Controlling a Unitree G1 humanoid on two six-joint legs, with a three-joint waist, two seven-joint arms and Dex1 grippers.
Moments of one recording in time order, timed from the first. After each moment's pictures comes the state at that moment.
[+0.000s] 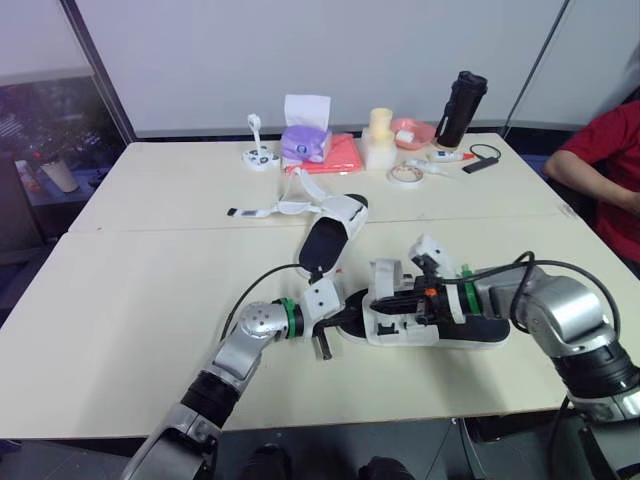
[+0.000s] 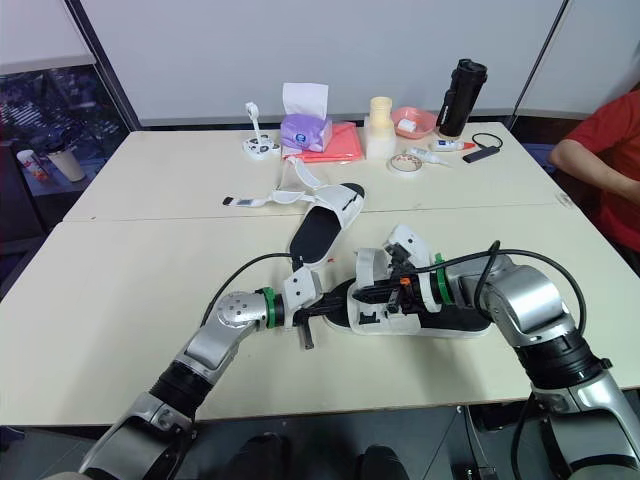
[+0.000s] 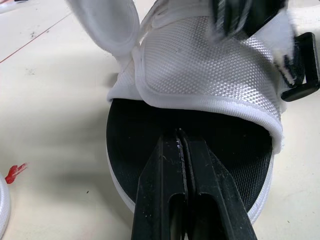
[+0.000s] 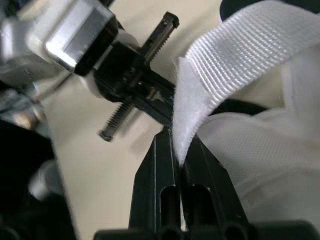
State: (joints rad) left arm -0.46 0.21 -0.37 0.29 -0.02 0.01 -0.85; right arm -0.56 -0.79 0.19 -0.17 0.54 0.96 1.01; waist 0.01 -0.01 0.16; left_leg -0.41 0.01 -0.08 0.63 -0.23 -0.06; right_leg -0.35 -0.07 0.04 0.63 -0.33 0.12
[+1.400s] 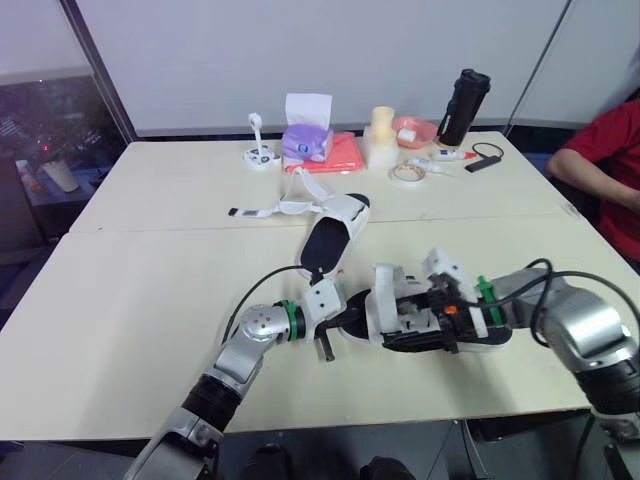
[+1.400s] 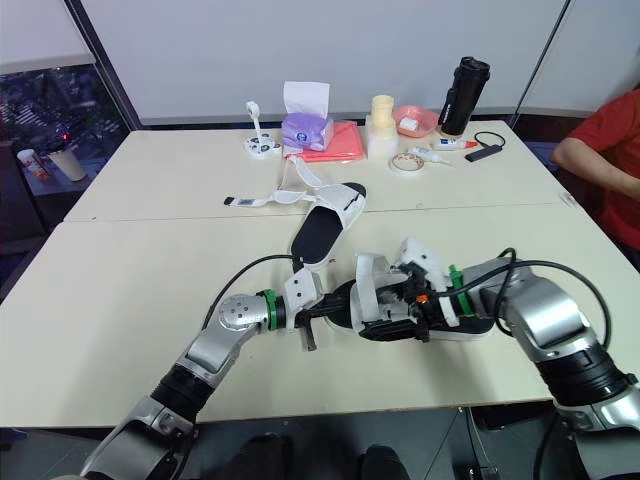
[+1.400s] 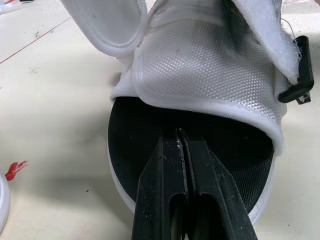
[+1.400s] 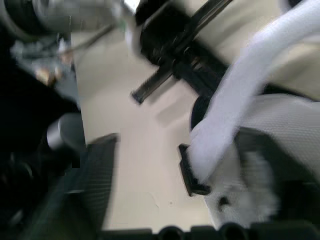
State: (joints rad) left arm -0.44 0.20 -0.37 0.28 -0.04 0.02 -0.85; right arm -0.44 -0.90 0.04 -0.25 0.58 0.92 1.19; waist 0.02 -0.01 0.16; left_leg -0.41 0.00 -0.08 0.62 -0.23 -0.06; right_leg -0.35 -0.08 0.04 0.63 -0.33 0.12
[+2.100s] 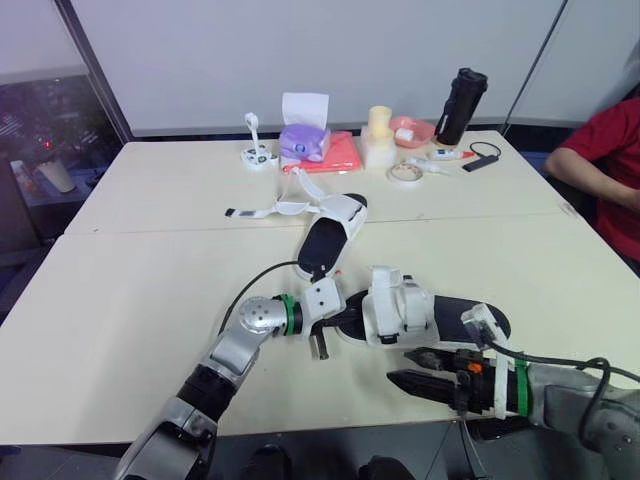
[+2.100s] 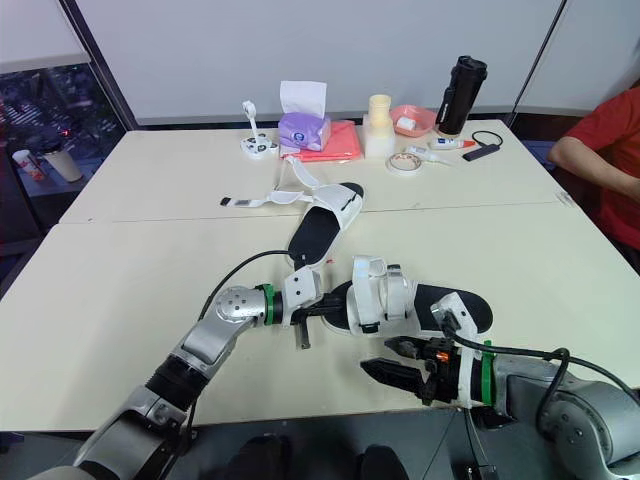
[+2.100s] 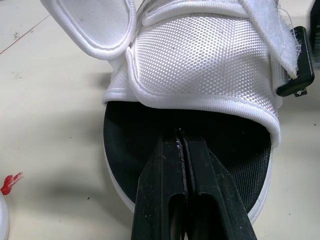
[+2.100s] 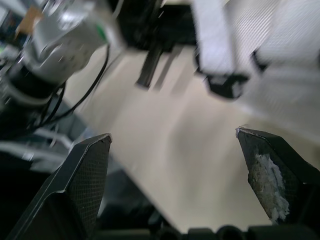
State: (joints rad) left arm -0.50 0.25 -0.40 0.28 -0.03 0.03 -0.91; right arm 0.06 -0.59 -0.31 -0.59 0.91 1.21 0.68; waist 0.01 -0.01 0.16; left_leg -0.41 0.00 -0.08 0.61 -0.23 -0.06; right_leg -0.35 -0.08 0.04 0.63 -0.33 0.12
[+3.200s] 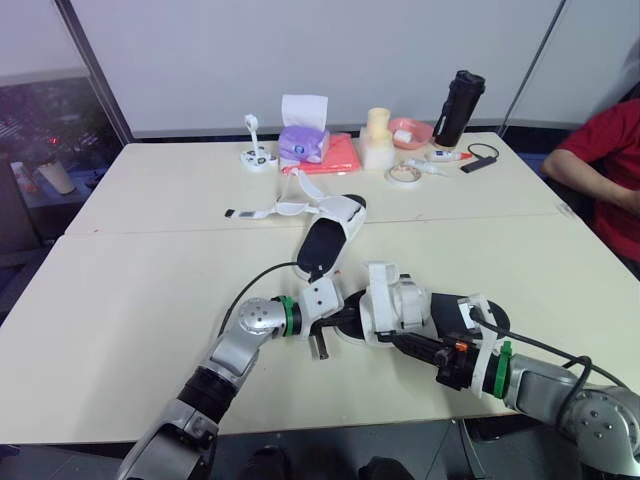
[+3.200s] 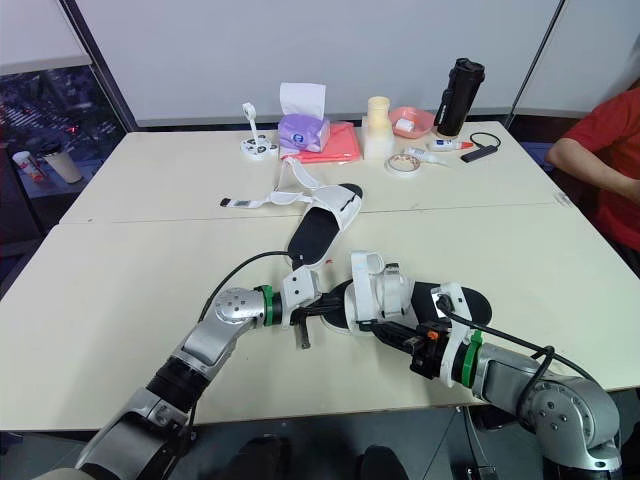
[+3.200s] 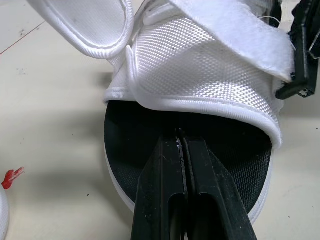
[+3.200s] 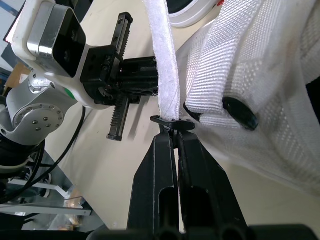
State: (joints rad) left arm -0.48 0.24 -0.38 0.29 -0.03 0.03 -0.90; right arm 0.01 -0.52 -0.31 -0.49 1.02 1.17 0.48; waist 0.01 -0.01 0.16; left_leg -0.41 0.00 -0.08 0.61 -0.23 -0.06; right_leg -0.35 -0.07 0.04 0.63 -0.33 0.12
